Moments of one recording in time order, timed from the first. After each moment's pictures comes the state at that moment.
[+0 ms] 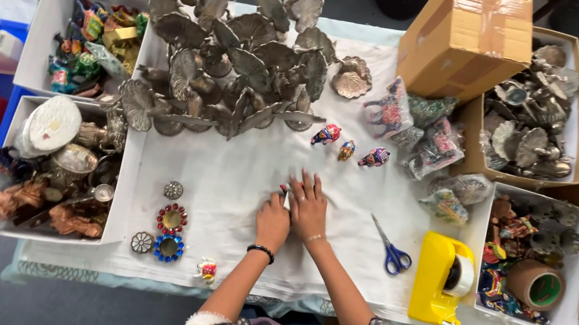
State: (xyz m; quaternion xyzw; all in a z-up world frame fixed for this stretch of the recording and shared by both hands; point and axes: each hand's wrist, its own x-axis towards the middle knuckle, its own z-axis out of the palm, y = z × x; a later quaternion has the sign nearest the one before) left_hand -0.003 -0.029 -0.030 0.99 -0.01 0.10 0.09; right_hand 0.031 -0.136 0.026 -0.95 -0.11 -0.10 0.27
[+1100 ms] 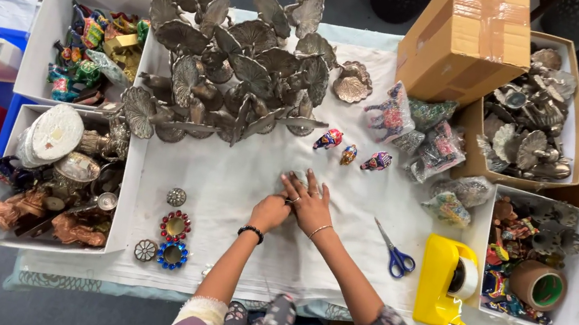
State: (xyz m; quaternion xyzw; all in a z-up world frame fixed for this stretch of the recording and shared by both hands) left_hand 0.052 0.011 0.010 0.90 0.03 -0.25 0.36; right_hand 0.055 -0.135 0.040 -0.97 -0.25 0.00 0.07
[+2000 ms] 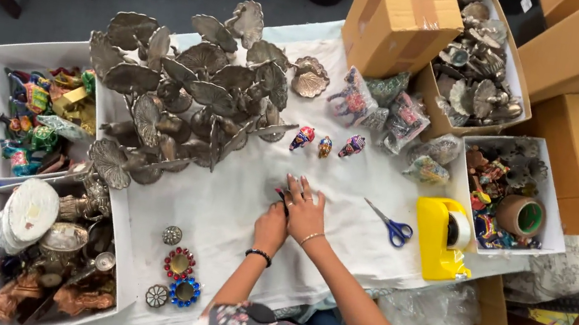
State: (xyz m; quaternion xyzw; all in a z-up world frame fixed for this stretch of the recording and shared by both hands) left_hand 0.026 0.002 -0.022 0.94 -0.08 -0.11 0.30; right_hand 0.029 -0.109 0.083 -1.00 -0.05 0.07 0.04
